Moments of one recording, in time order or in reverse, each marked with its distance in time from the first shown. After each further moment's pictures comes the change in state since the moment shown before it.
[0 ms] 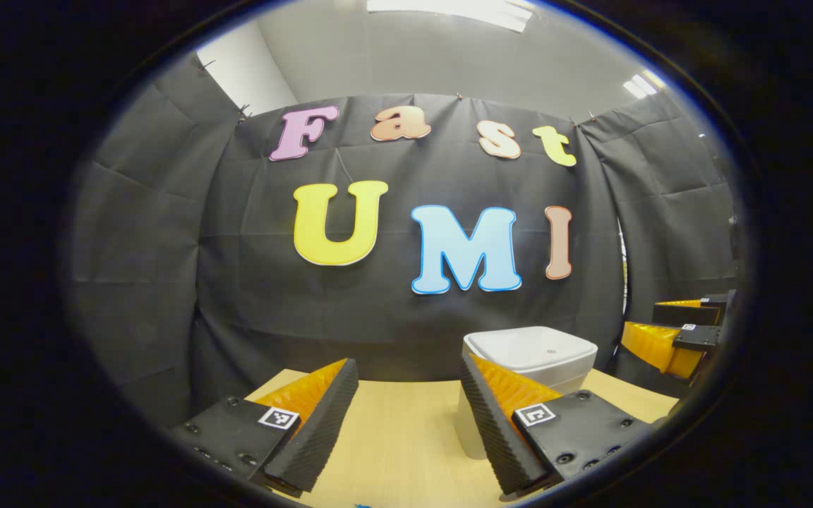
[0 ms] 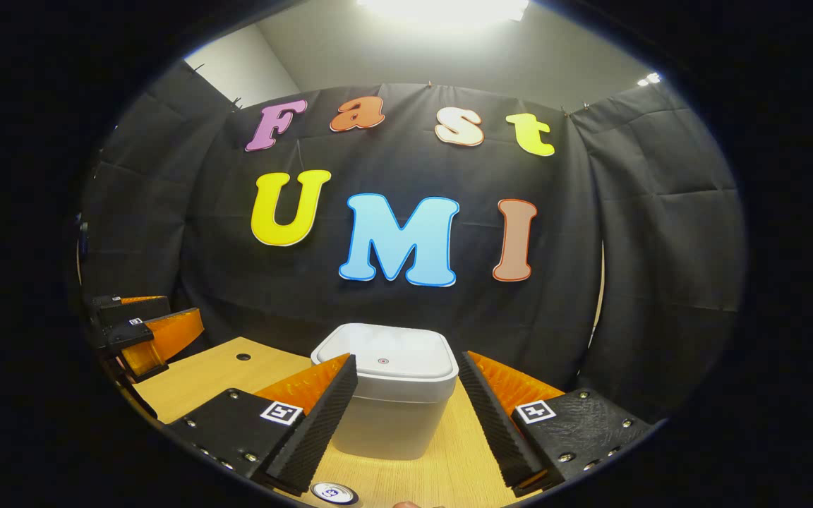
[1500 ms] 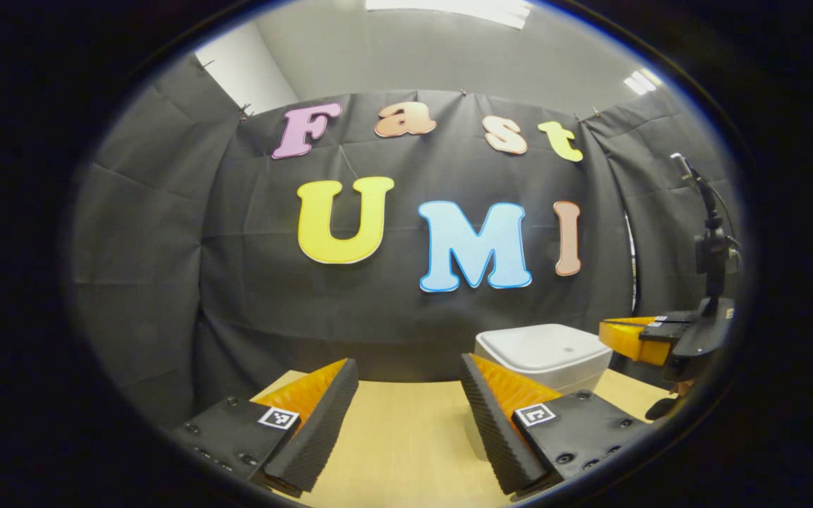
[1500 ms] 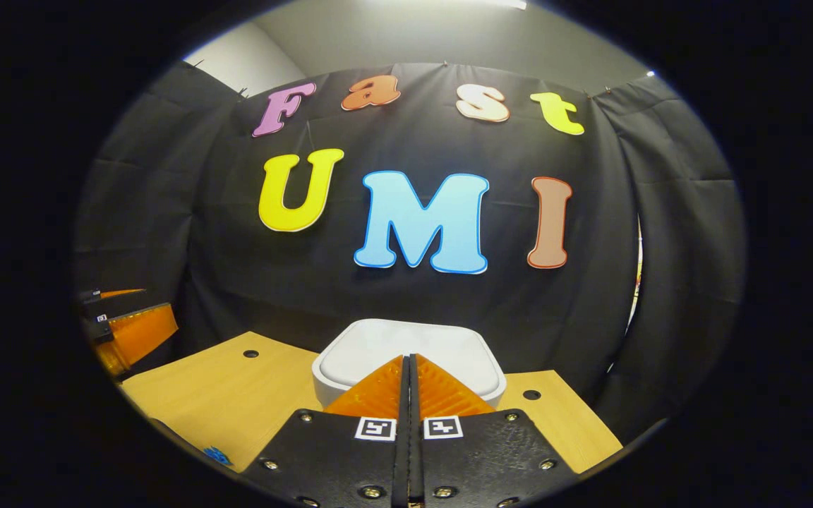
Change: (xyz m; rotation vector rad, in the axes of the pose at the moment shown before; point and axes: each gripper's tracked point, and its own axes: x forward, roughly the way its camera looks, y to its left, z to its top) left arm 0.024 0.014 -0.010 0.006 0.016 0.024; right arm 0.092 0.026 -0.024 0.021 0.051 0.083
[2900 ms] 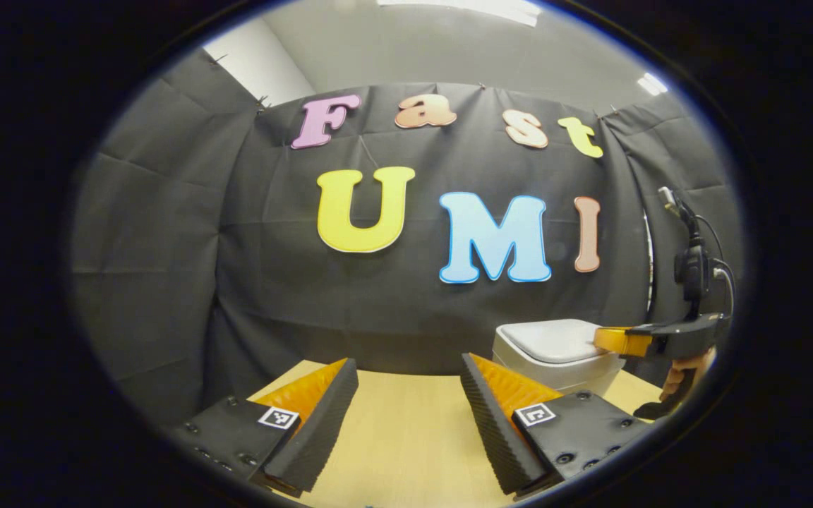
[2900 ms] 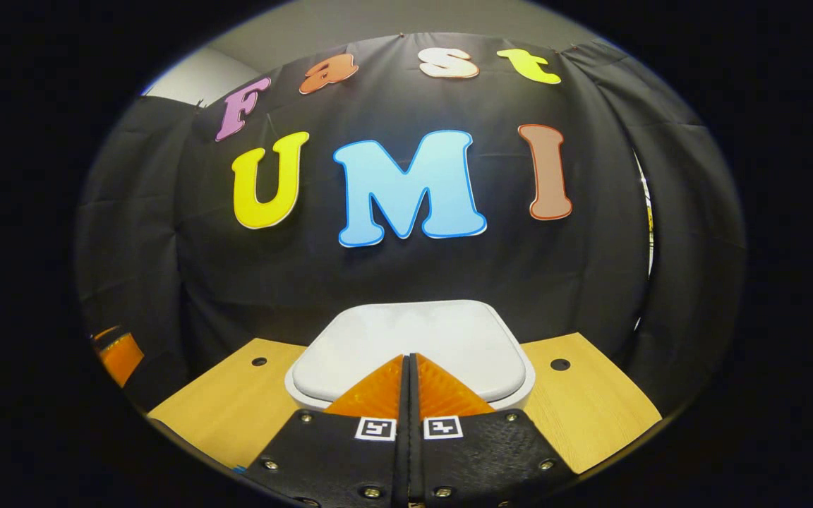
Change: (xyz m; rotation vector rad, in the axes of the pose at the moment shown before) left arm -0.001 0.022 -0.014 -0.027 0.026 0.070; right arm 0.038 -0.007 -0.029 0.174 0.118 0.014
